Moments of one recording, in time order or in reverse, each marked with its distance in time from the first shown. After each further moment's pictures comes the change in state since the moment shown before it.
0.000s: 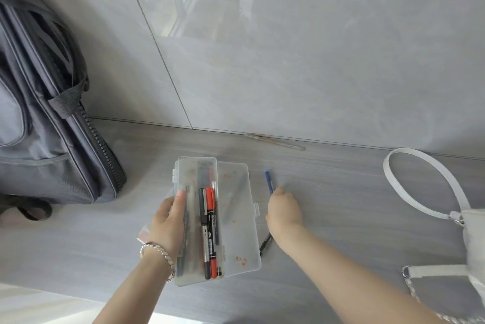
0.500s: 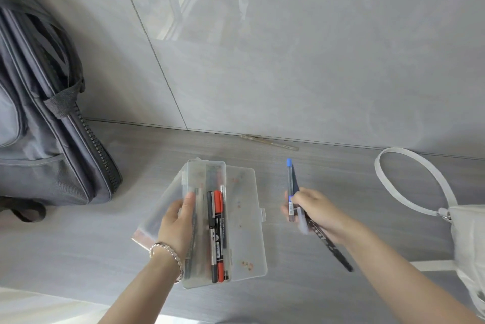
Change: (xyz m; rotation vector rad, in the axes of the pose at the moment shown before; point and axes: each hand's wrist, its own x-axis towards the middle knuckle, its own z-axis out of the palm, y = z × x) left_hand -0.019 0.005 0.017 0.017 -0.059 -0.014; right_hand -0.042 0.055 -0.081 1.045 -0.470 -0.084
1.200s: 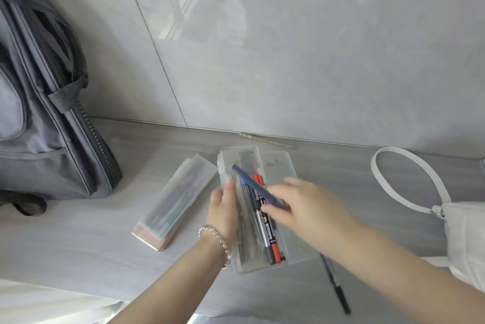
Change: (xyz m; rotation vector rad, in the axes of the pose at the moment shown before) left_hand -0.031 0.023 0.059 -0.150 -0.215 -0.042; right_hand -0.066 -0.044 0.028 -1.137 0.198 -0.607
